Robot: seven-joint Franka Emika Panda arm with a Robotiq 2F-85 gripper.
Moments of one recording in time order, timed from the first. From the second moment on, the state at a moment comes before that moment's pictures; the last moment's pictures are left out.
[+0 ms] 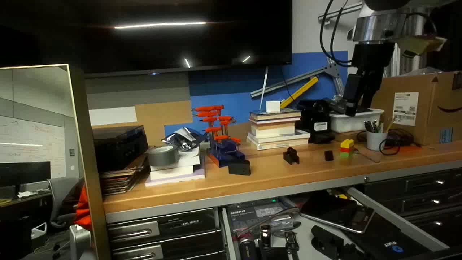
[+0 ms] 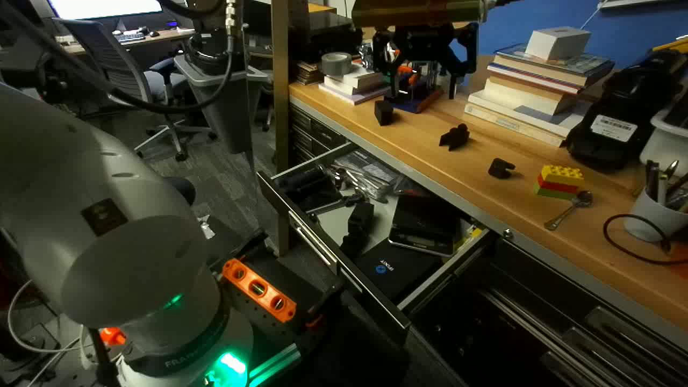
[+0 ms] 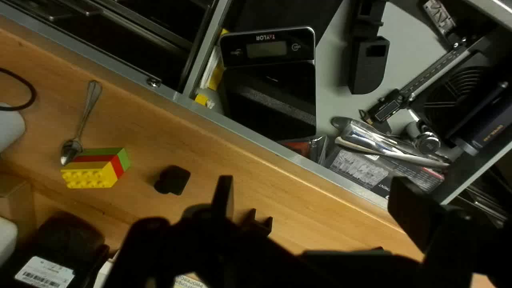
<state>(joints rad) -0.04 -0.53 -0.19 -2.51 -0.17 2.23 -0.39</state>
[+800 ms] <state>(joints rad) -0.05 -0.47 -0.20 -2.49 -0.16 2.26 -0.37</state>
